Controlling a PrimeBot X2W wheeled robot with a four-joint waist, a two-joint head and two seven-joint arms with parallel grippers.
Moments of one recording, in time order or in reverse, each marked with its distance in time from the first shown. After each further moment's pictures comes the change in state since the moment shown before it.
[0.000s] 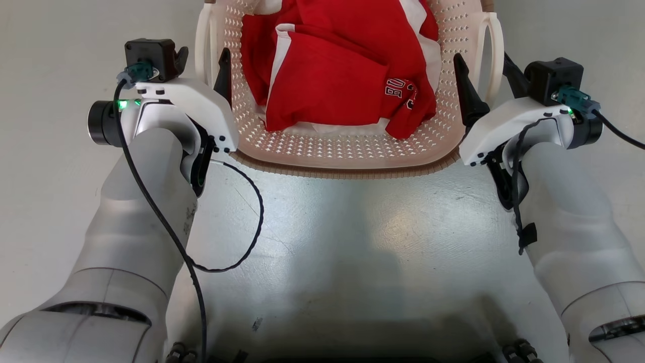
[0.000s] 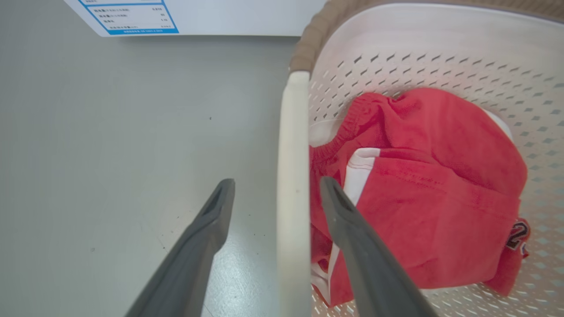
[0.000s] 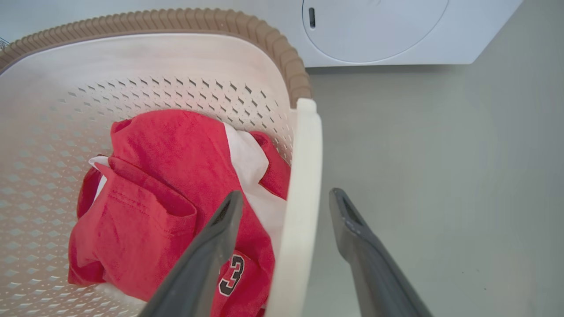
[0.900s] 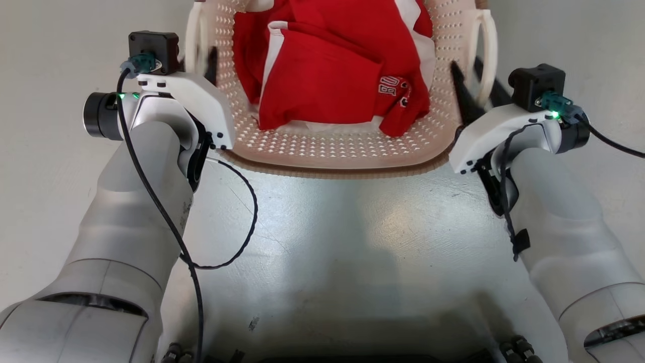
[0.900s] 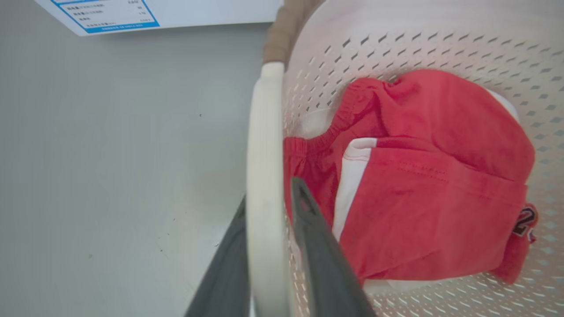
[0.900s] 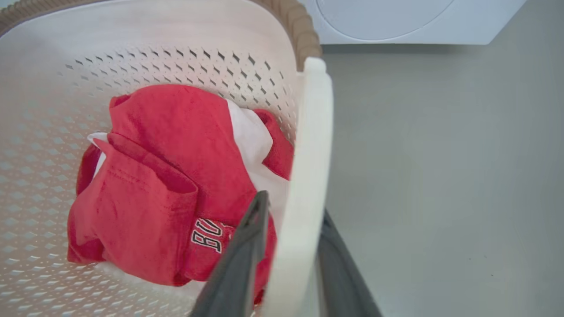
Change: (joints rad) left arm -0.044 0.009 -0.054 0.056 -0.001 -0.005 0.018; right arm -0.001 -0.001 0.114 0.014 0.072 -0.002 0.000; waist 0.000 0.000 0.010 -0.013
